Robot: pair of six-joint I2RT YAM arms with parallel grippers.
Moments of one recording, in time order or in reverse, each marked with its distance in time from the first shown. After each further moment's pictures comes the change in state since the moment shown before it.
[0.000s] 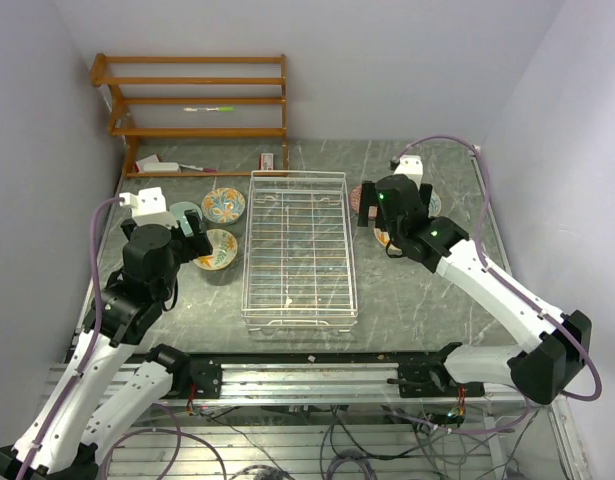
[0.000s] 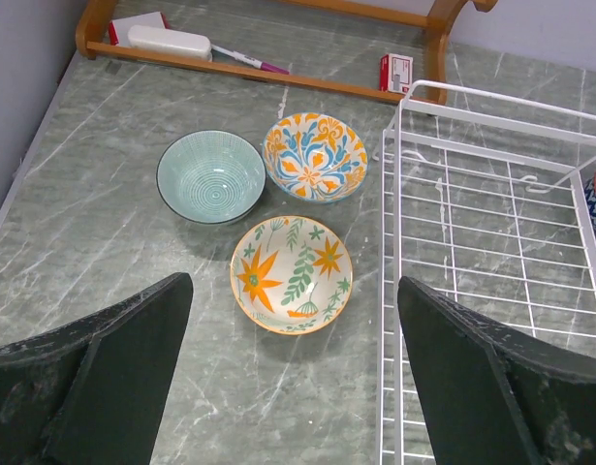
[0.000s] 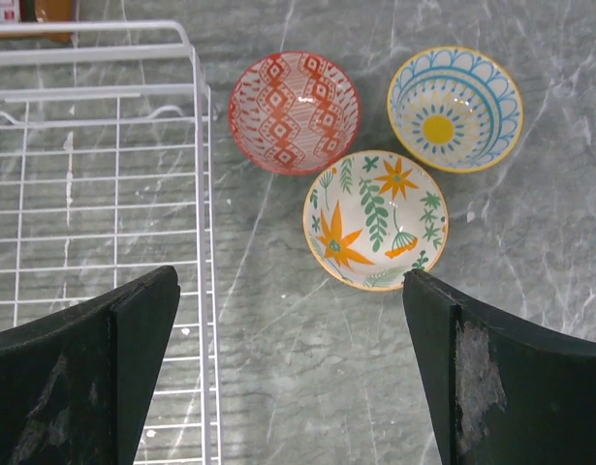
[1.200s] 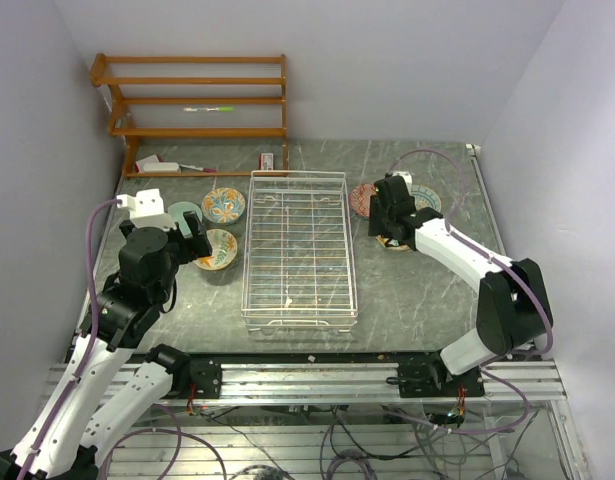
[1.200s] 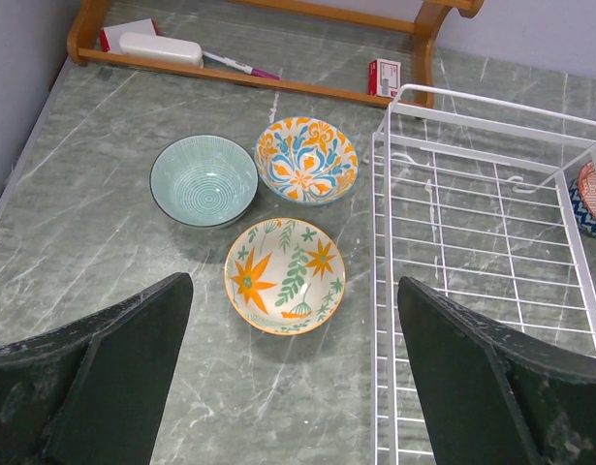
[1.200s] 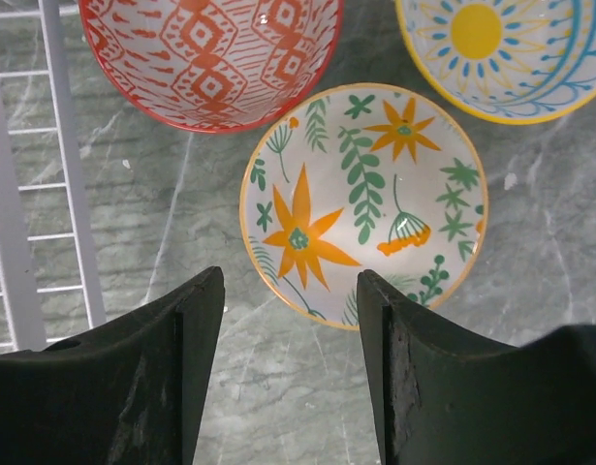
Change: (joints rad) left arm 0.000 -0.021 0.000 0.000 0.019 0.007; right arm -0.214 0.272 -0.076 0.113 -0.207 -0.044
